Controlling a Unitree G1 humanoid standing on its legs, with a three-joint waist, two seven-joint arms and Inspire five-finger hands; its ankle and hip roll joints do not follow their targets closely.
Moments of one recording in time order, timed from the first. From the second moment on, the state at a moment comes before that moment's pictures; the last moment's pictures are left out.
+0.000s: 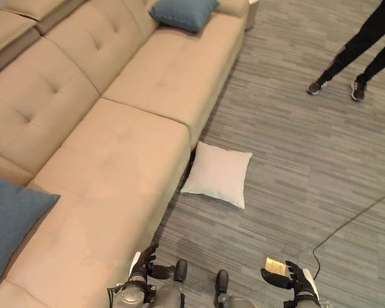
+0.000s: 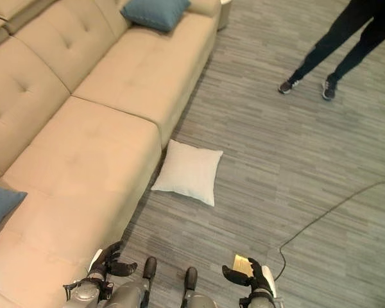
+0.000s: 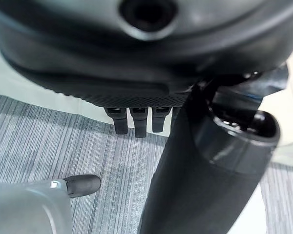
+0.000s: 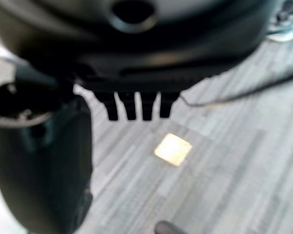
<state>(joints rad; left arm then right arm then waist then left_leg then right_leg) -0.01 0.22 -0.30 0.90 -0.17 -0.14 0.19 0.03 -0.29 0.14 1.02 0.03 -0.10 -0.29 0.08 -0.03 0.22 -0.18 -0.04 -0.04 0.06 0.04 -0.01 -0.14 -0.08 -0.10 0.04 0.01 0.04</state>
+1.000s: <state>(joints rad) -0.01 0.17 -0.30 0.93 -0.22 -0.14 0.16 -0.01 -0.33 0.13 1.01 0.05 -0.11 -0.29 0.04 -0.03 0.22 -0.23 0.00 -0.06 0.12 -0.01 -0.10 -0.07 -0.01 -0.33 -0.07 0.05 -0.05</state>
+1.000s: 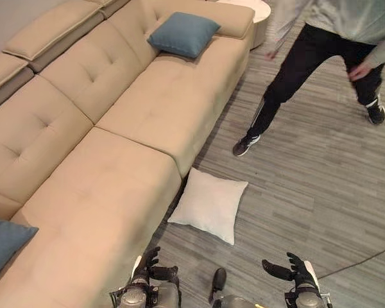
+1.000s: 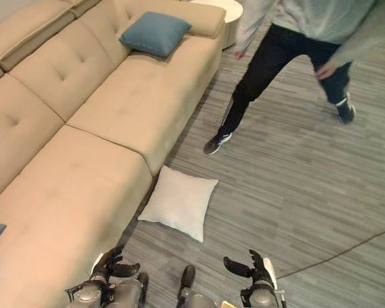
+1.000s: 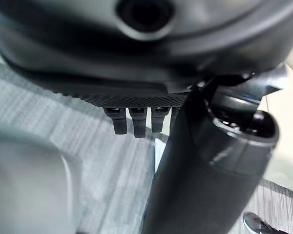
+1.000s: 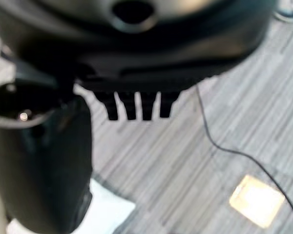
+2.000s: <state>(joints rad) -0.40 0.30 -0.35 0.88 -0.34 -0.18 0.28 -0.46 -0.30 0.17 0.94 0.18 -0.15 -0.38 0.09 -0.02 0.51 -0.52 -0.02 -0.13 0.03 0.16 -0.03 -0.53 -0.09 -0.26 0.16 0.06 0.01</state>
